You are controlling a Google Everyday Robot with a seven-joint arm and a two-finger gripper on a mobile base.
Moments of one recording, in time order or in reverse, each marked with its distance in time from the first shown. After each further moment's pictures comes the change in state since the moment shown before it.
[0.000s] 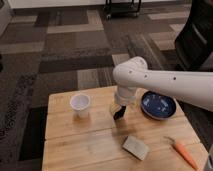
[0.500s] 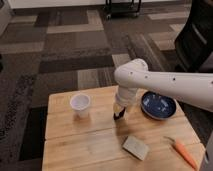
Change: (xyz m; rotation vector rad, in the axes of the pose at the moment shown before) arm 0.000 -0.002 0.009 -0.011 0.011 -0.008
